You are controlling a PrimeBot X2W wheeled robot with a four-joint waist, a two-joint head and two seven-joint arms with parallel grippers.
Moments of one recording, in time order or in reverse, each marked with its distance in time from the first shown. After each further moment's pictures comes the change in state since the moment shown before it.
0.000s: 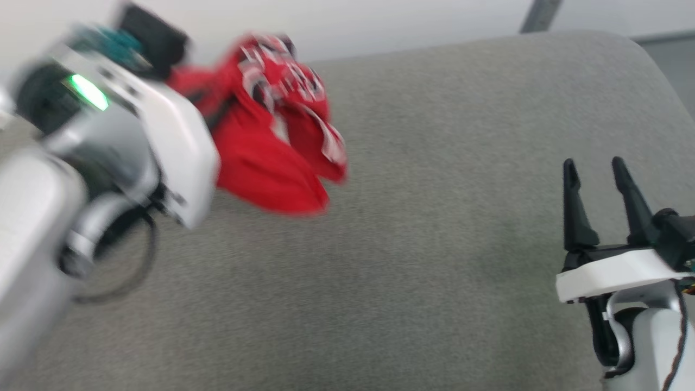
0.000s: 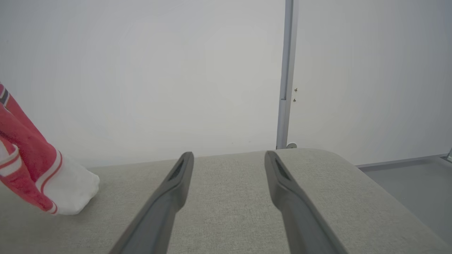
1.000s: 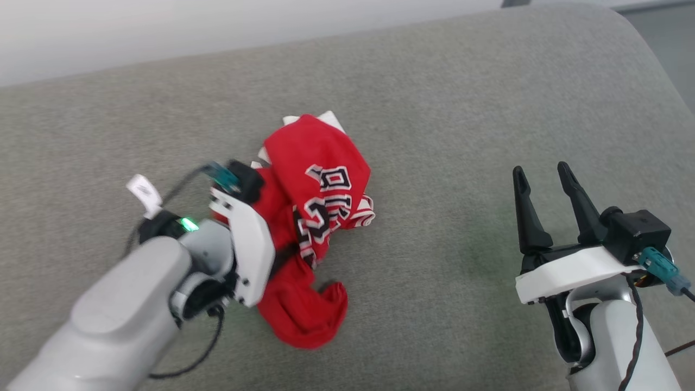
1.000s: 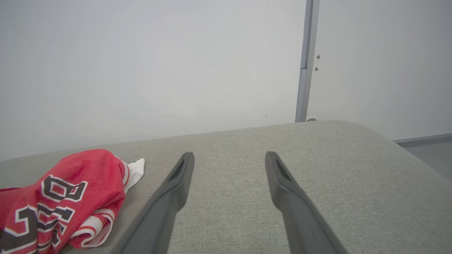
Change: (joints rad) left arm 0.187 -0.257 -0.178 0.519 -0.081 -0.133 -0.109; right arm -0.056 0.012 0.108 0.149 0.042 0.000 -0.062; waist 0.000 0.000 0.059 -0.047
